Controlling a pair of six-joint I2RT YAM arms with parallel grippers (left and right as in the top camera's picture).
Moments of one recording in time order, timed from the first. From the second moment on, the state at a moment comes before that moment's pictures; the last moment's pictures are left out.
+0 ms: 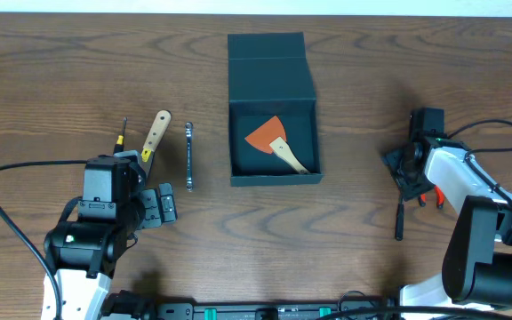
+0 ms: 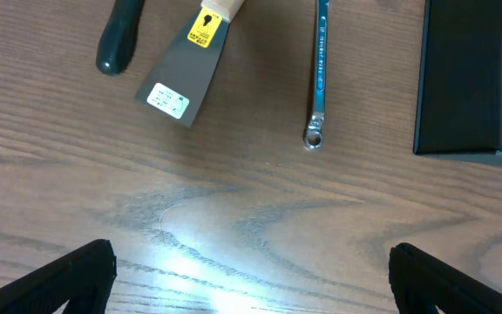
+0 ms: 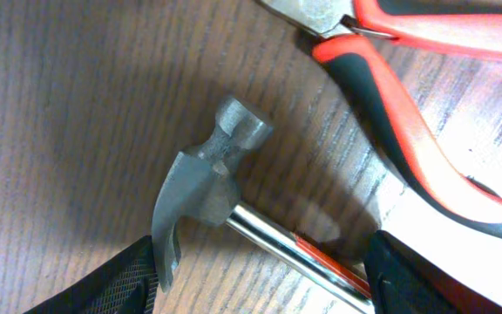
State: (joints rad) left arm -0.10 0.89 0.78 -0.96 0.01 -0.25; right arm -0.13 1.71 0.90 -0.58 0.11 1.05
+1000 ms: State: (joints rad) left arm -0.10 0.89 0.78 -0.96 0.01 -0.25; right arm -0.13 1.71 0.91 -0.63 0.13 1.09
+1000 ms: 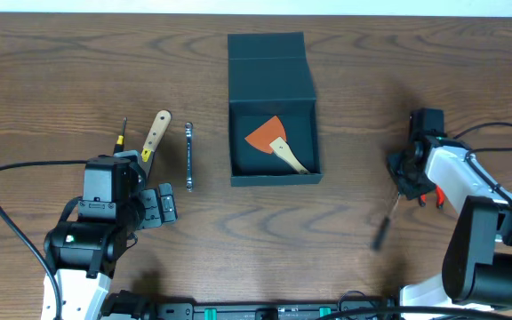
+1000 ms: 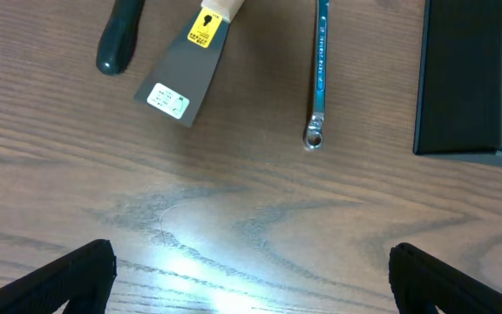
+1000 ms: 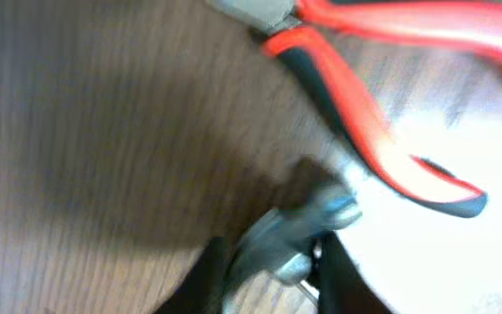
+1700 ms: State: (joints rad) left arm -0.10 0.89 0.78 -0.96 0.01 -0.25; right arm -0.13 1.70 0.92 -0.63 0.14 1.09
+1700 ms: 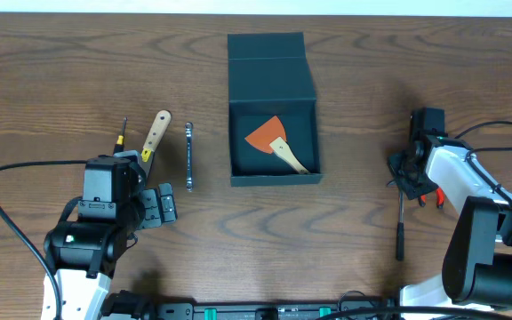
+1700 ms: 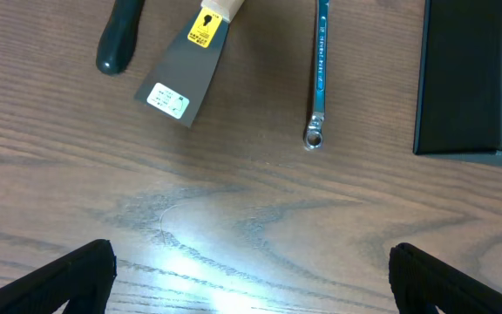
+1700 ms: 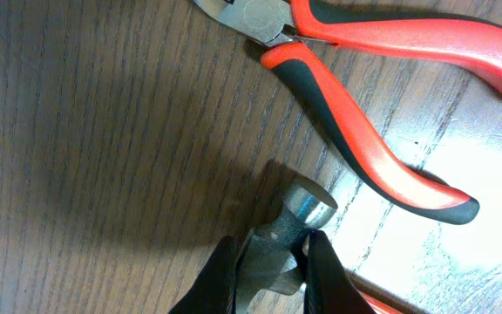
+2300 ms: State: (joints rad) left arm -0.10 0.89 0.78 -0.96 0.01 -0.25; right arm -0.13 1.72 0.90 -0.61 0.16 1.08
